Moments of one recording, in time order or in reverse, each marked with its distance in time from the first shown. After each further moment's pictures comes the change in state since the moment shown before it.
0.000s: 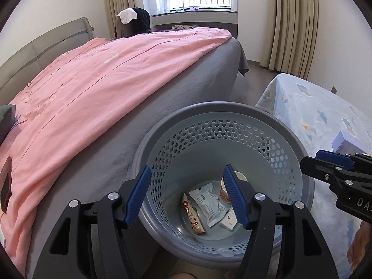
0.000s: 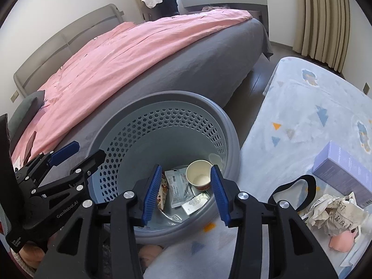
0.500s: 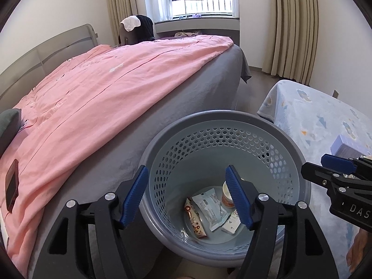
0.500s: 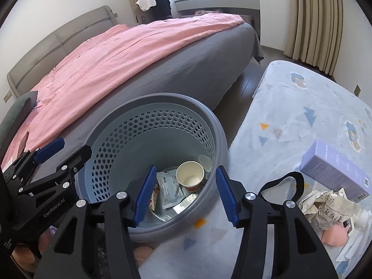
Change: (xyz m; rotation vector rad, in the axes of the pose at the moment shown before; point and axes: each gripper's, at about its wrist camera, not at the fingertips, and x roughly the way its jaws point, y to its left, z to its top) left arm -0.015 -0.003 0.001 -0.001 -0.048 0.020; right arm -0.011 -0.001 -0.007 0.003 -0.029 -0.069
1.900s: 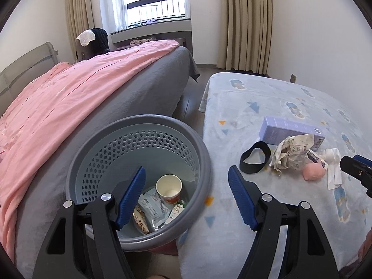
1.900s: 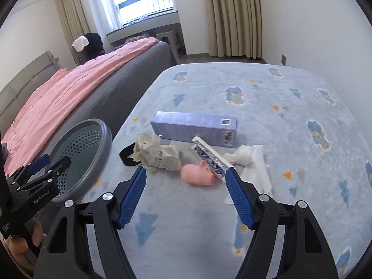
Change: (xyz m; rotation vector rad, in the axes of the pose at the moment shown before) left arm -0.046 -0.126 -0.016 0.155 -0.021 -0.201; right arm -0.134 -0.151 -0.092 0.316 -0.140 -0.282
